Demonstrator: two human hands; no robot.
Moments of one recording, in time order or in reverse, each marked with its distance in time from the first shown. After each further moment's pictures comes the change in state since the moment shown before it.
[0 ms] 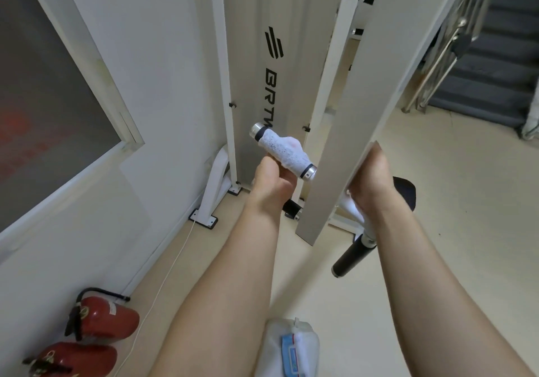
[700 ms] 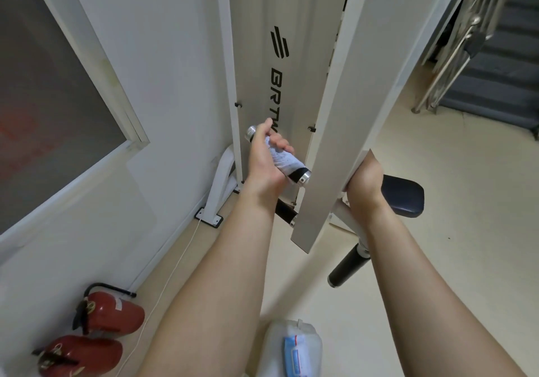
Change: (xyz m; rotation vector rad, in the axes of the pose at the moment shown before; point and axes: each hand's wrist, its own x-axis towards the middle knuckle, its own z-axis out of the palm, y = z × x) left_hand -0.003 0.021 0.026 -0.047 0.003 0.121; right_hand -0.023 0.000 0.032 -0.246 0.282 -0.072
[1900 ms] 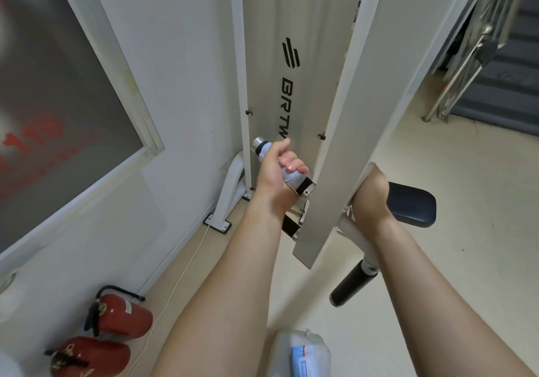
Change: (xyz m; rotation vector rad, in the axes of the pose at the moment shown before) left_hand -0.010 0.000 -0.021 0.086 -0.106 -0.067; right_hand -0.027 0.000 0.006 -0.095 -0.036 -0.100
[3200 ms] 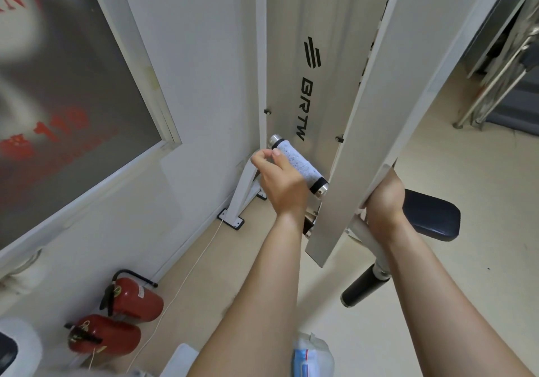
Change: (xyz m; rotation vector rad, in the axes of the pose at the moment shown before) left_hand -0.012 -0.032 0.003 0.789 0.594 0.818; right_hand 0.024 0.004 -0.007 0.037 0.035 0.117
